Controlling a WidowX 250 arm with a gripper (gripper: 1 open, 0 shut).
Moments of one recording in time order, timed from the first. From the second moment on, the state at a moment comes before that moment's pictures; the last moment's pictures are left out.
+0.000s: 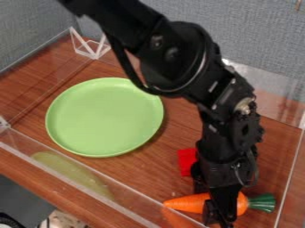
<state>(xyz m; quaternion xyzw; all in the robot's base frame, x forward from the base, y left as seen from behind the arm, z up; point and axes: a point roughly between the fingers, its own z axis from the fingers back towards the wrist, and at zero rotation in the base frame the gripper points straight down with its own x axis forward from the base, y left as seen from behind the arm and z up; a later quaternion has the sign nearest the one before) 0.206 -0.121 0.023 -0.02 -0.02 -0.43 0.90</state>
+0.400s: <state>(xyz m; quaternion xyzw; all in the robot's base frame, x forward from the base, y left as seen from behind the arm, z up) 0.206 -0.121 0.023 -0.02 -0.02 -0.43 0.90</state>
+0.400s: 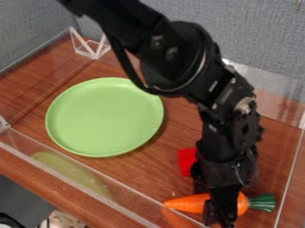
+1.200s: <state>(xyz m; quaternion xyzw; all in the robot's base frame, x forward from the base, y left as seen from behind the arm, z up) 0.207 -0.115 0.023 -0.03 -0.01 -0.43 0.90</state>
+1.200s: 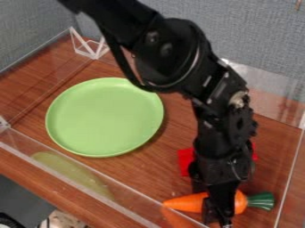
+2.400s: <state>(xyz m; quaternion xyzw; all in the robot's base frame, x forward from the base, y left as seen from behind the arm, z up) 0.207 -0.110 0.023 -0.04 0.00 -0.44 0.90</state>
